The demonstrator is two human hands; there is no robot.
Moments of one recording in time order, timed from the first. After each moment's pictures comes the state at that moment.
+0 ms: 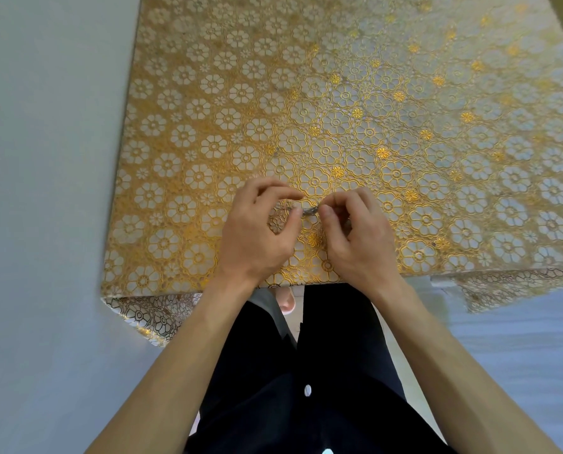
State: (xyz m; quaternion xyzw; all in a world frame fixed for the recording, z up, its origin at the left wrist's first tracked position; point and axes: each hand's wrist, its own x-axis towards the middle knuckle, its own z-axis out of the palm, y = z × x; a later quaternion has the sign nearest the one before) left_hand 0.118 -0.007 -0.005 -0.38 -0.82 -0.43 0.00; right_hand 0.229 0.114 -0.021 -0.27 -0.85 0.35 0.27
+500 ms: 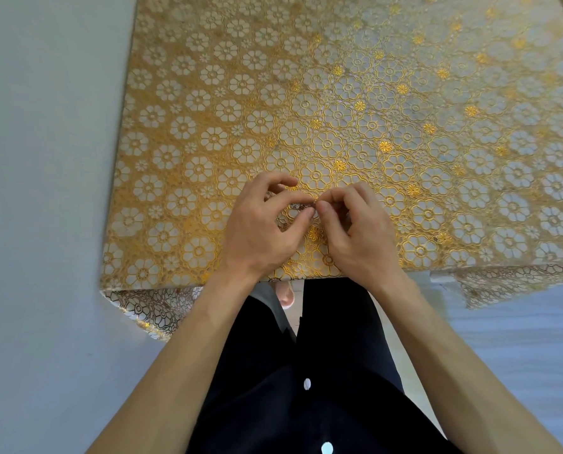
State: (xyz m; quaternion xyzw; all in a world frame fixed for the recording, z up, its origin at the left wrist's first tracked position) left_hand 0.118 -0.006 -0.010 -0.42 -0.81 -0.41 -0.02; right_hand 0.230 0.114 -0.022 -0.26 -0.86 0.35 0.25
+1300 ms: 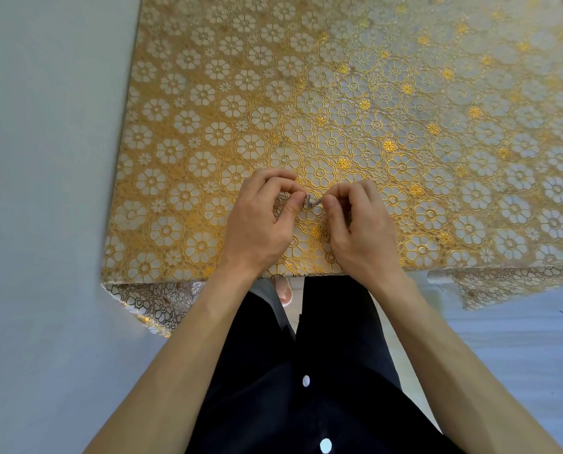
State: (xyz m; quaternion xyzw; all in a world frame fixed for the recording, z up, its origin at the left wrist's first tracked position) left_hand 0.115 -0.008 -0.012 -0.37 -0.81 -0.44 -0.04; right_hand 0.228 0.111 -0.021 -0.29 -0.87 0.33 0.24
